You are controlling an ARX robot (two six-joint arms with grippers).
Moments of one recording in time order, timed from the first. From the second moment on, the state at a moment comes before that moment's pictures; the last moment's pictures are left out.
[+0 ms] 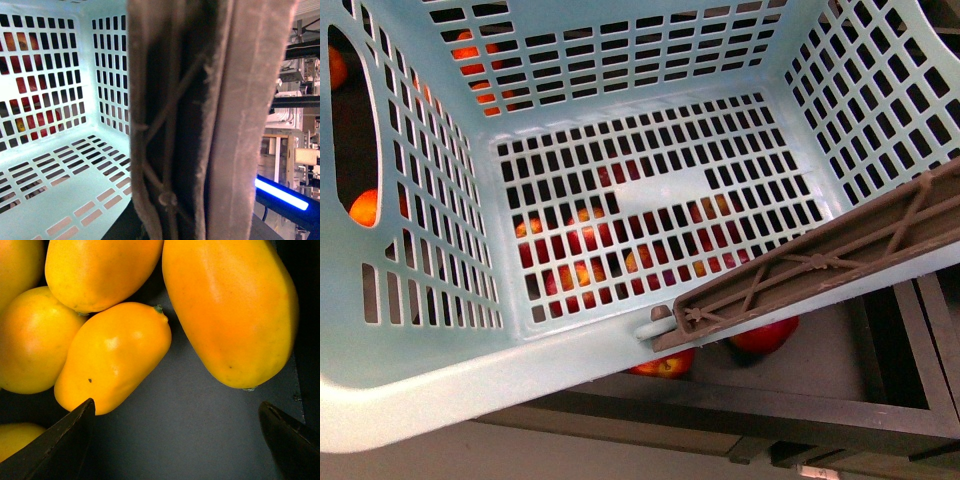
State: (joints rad) left arm -0.64 1.59 1.33 -0.31 0.27 -0.96; right arm -0.77 2.43 1.26 0.06 0.13 1.23
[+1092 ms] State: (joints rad) left arm -0.64 1.59 1.33 -0.31 0.27 -0.96; right arm -0.77 2.33 1.11 0.19 0.10 1.11
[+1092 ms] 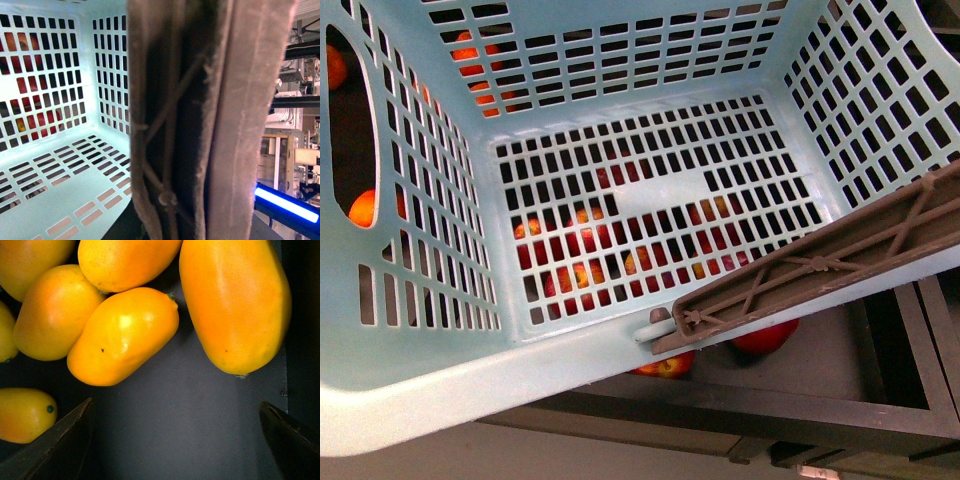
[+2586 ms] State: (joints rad) left arm -0.64 1.59 1.33 -0.31 0.27 -0.96; right arm -0.81 2.65 1.54 0.04 -0.15 0.80
